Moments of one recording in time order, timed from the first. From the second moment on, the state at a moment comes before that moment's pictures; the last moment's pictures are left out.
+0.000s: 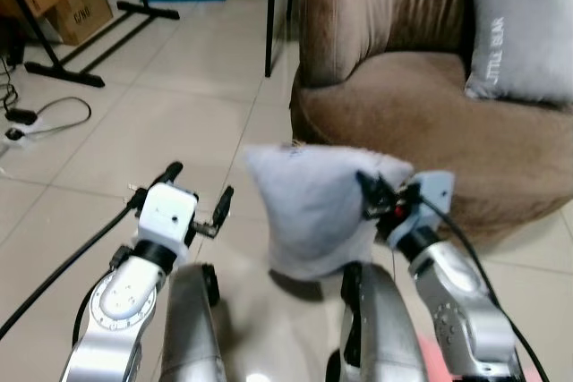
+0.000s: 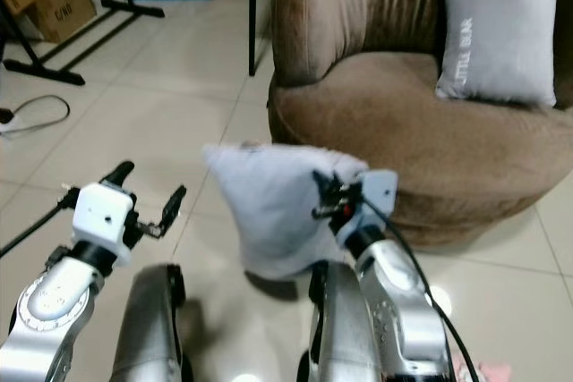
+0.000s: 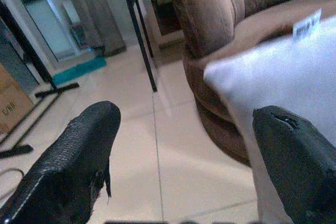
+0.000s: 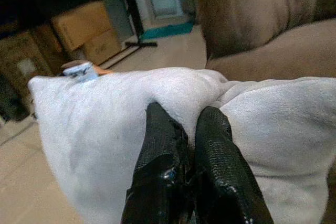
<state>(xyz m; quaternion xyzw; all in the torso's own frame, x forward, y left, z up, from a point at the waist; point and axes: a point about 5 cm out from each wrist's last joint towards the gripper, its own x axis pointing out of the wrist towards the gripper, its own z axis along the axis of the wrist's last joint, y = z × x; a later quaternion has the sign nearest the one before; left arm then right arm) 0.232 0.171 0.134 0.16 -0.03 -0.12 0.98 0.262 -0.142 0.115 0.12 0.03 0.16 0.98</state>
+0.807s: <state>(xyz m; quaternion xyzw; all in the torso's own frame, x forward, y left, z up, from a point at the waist) 0.239 0.170 0.128 0.16 -0.03 -0.12 0.98 0.262 -0.150 0.122 0.14 0.03 0.10 0.99</state>
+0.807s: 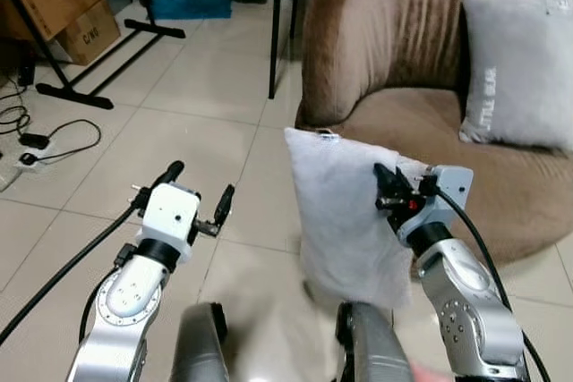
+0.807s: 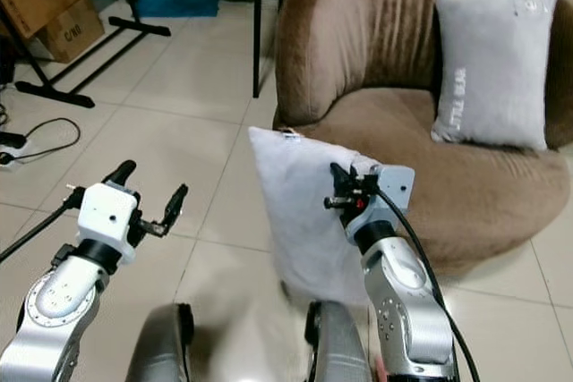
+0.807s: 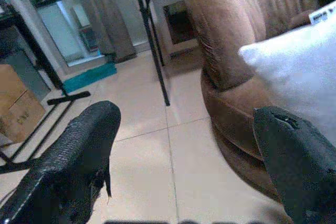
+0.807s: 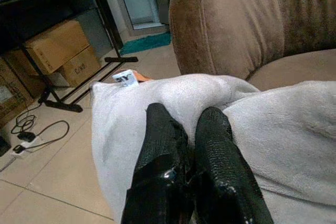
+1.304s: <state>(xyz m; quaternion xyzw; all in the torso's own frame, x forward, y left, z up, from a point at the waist) 0.242 0.172 0.129 0.15 -0.04 -0.10 0.98 0.262 -0.150 0.121 0.13 0.04 0.10 0.99</state>
